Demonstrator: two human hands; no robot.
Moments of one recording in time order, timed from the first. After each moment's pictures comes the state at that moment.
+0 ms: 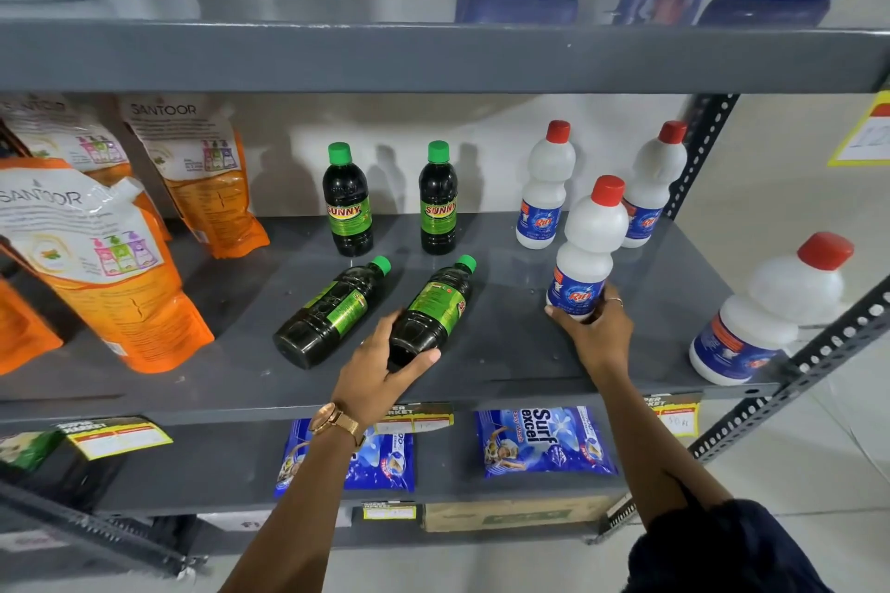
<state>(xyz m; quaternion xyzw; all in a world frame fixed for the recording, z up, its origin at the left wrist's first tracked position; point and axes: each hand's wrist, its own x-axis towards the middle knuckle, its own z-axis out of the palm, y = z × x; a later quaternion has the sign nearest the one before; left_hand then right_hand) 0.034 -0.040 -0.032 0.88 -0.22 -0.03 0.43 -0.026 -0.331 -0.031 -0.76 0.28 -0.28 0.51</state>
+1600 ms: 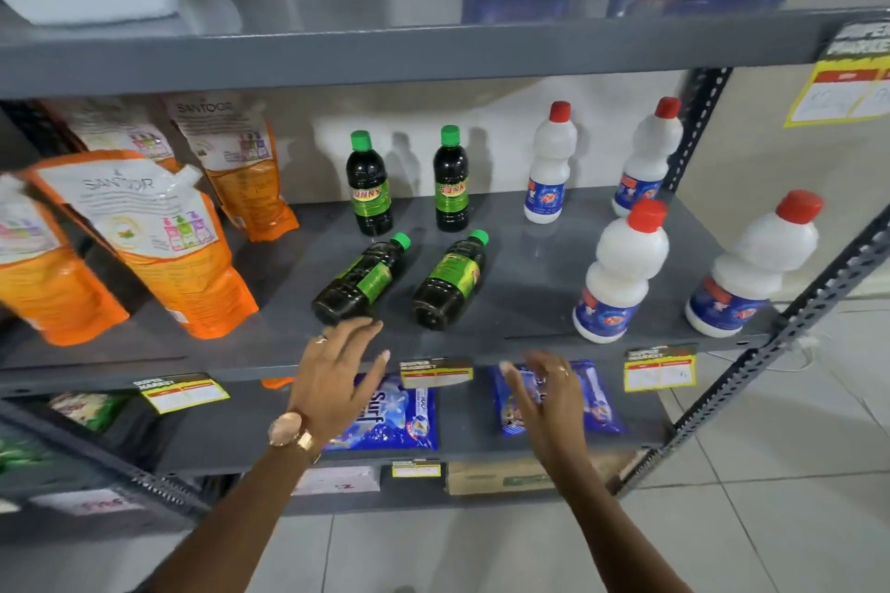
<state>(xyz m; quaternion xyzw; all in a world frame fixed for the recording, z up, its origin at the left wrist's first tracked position) -0.012 0.047 -0.011 0.91 -0.33 0.17 0.21 -0.140 -0.191 -0.045 -0.82 0.25 -0.21 0.48</state>
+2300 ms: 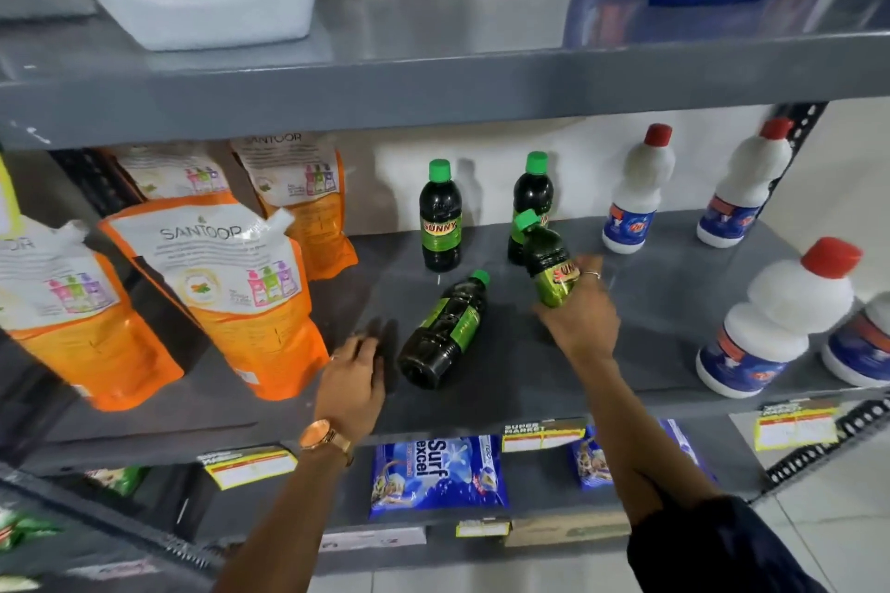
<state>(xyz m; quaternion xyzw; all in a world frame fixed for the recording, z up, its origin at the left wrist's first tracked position) 0.116 0.119 -0.042 0.95 -0.22 0.08 0.22 0.056 -0.160 0.013 -0.85 0.33 -0.26 0.32</state>
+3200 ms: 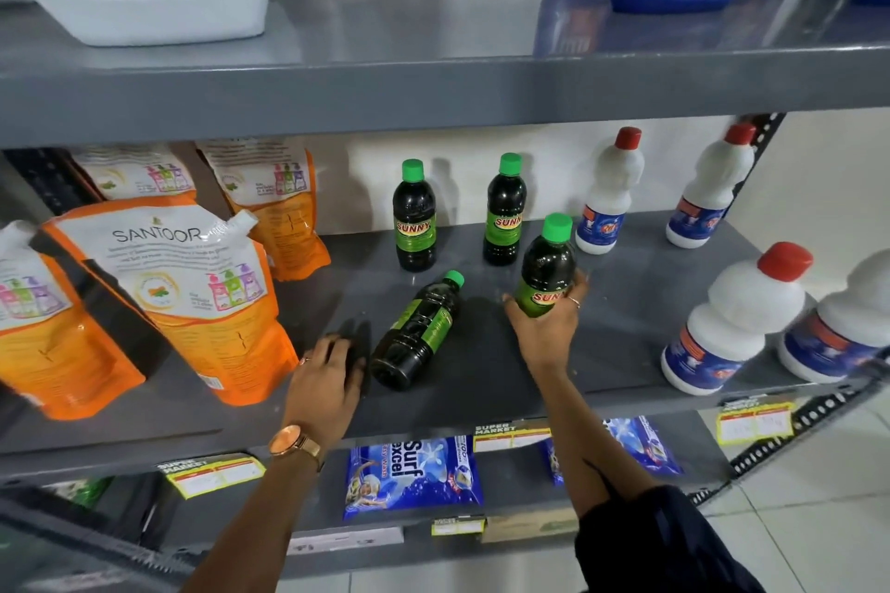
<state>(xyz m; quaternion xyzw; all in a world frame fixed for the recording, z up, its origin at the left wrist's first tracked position) 0.118 0.117 -0.045 0.95 -0.23 0.09 0.20 0.058 -0.156 -0.012 -0.68 0.26 -0.39 0.57</state>
